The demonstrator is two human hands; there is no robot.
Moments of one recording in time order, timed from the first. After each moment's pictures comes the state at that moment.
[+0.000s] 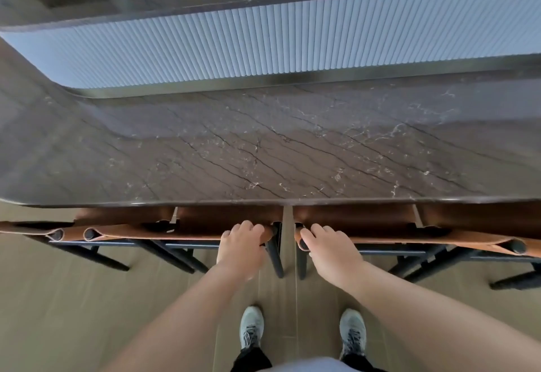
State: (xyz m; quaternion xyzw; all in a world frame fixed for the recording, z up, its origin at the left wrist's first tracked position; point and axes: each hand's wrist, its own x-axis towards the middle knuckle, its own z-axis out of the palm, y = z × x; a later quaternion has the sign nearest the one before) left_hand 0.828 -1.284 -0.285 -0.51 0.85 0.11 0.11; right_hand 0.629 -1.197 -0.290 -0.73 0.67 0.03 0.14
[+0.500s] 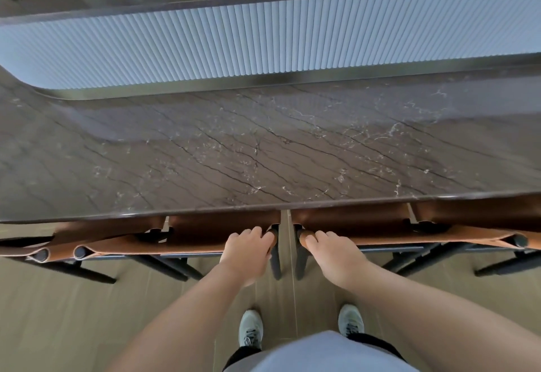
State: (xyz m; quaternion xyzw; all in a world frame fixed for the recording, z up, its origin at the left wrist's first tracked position) left_hand 0.847 -1.314 -0.301 -0.35 0.93 0.05 0.13; right_hand 0.647 -1.214 -0.300 -0.72 0.67 0.09 0.15
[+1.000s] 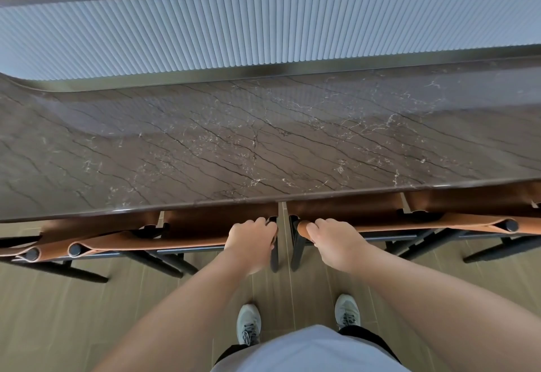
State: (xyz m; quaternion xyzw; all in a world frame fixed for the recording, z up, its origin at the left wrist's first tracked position) left_hand 0.846 -1.321 -0.303 -0.35 0.93 0.07 0.13; right_hand 0.647 -1.222 -0.301 -0.73 0.67 0.06 0.14
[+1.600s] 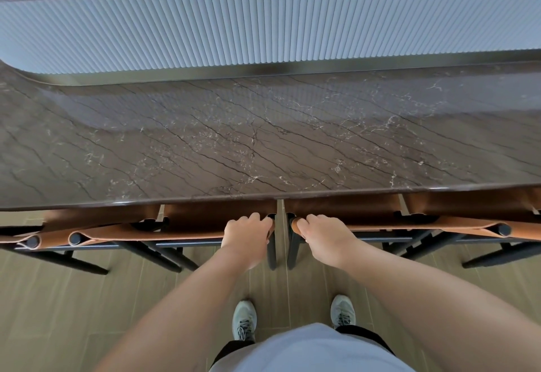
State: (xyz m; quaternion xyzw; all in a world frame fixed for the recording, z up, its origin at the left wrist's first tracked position) left_hand 0.836 -1.313 -0.298 -0.40 0.90 0.07 0.14; right_hand 0.647 -1.229 -0.295 -0.74 0.65 0.07 0.14
